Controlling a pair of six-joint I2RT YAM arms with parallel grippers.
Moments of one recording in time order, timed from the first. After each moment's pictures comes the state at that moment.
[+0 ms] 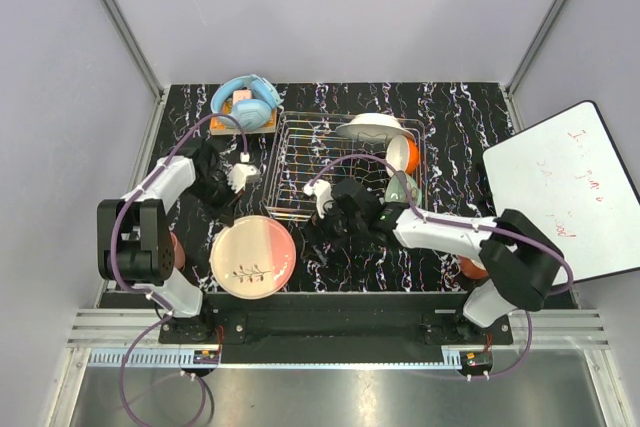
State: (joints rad) left arm 0.01 1.60 1.05 -0.98 0.45 0.86; right arm 0.92 1.54 0.88 -0.05 -0.33 0.18
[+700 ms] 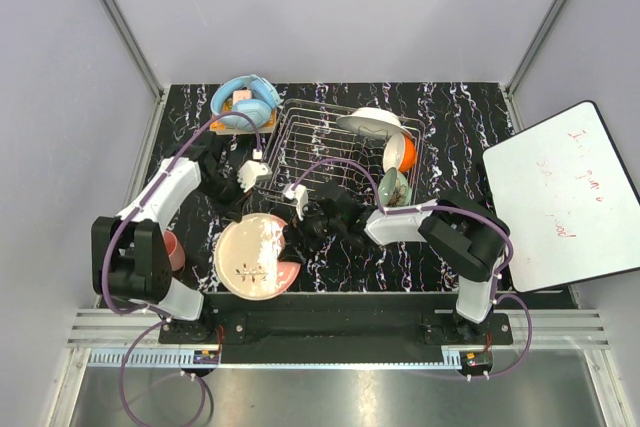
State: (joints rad) left arm -0.11 1.50 1.10 -1.04 0.45 0.87; right arm 0.94 1.86 0.93 0.38 -0.53 0.17
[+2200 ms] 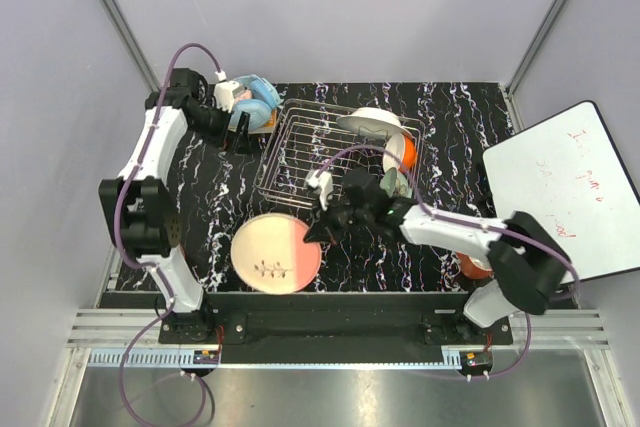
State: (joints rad) left arm 0.02 1.78 1.66 -0.96 0.53 0.42; right arm 0.88 1.56 0.87 0.12 -0.53 0.14
